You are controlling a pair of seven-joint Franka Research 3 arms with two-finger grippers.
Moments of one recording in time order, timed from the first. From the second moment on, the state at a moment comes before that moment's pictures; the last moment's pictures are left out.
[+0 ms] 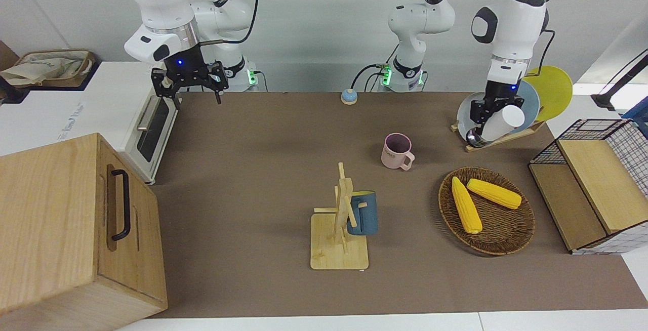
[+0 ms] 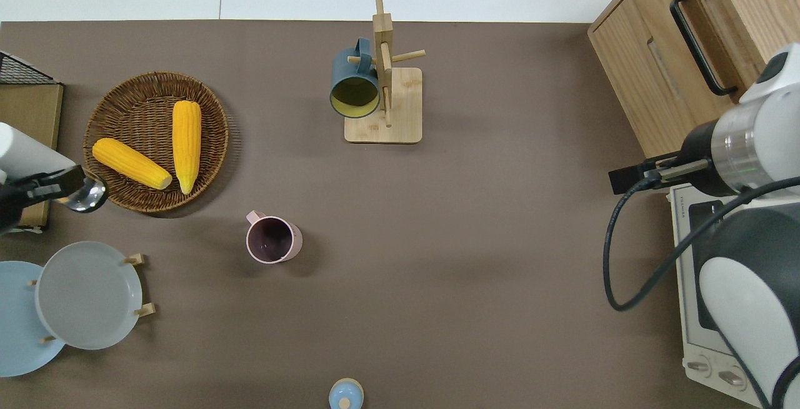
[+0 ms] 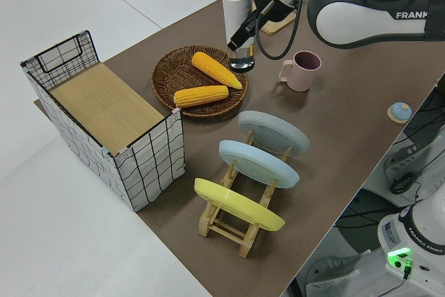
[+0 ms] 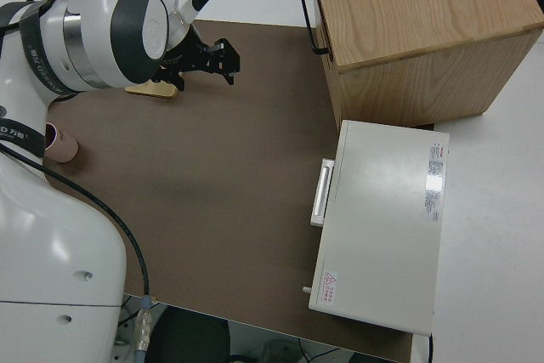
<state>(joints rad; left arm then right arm) 0.05 -0.22 0.08 -2.17 0.03 2.43 -0.04 0.10 0.01 0.04 -1.57 -0.04 1.64 -0.05</state>
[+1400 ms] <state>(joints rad) 0.22 0.08 0.29 -1.68 -0.30 2.36 0.52 0.10 0.01 0.04 -1.57 -0.04 1.64 -0.05</state>
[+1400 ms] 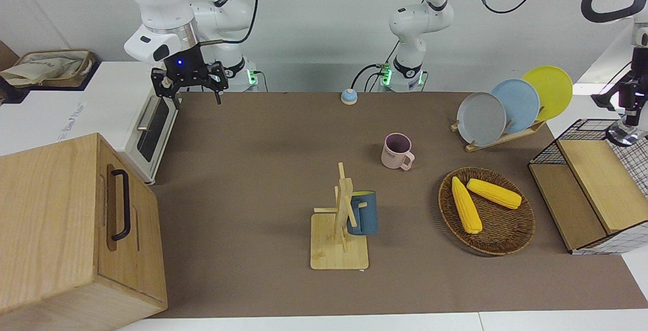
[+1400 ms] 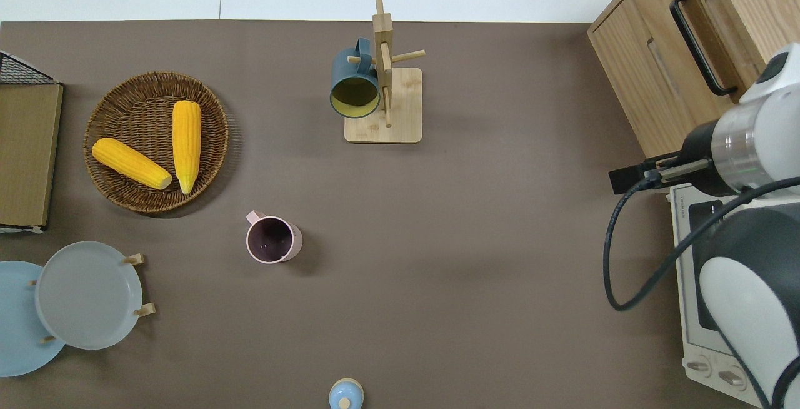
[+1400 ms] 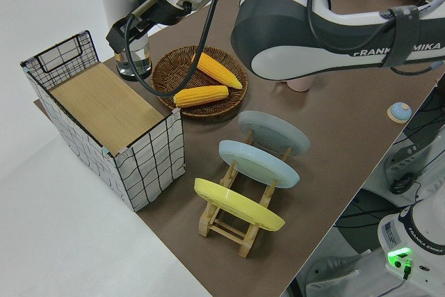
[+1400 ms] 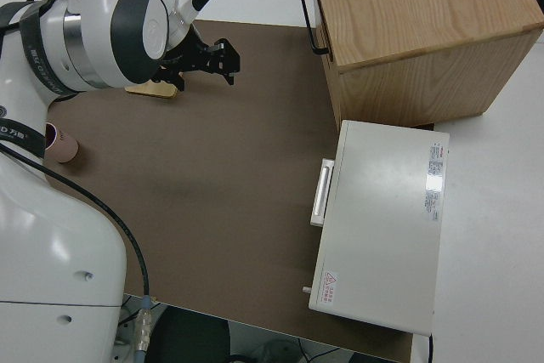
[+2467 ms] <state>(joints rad) 0.34 0.28 0.27 -1.64 -0.68 2.39 0.97 0.10 0.01 0.04 -1.57 -0.04 1.64 -0.05</state>
